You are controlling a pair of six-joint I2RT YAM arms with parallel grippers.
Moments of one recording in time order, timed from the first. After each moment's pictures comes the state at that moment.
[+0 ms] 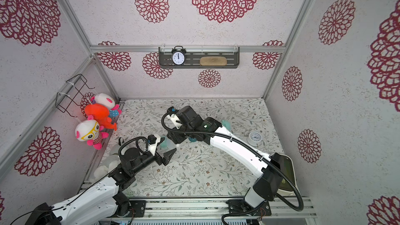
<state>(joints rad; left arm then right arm) -0.63 0.90 0.29 0.47 0.17 -0.07 0.93 1.57 1.60 -0.76 -0.11 0.18</state>
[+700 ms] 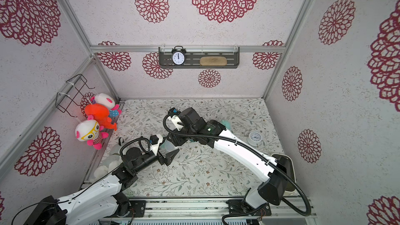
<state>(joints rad) -0.64 0.96 0.29 0.58 0.23 -0.07 0.95 1.52 1.56 -0.73 -0.15 0.21</state>
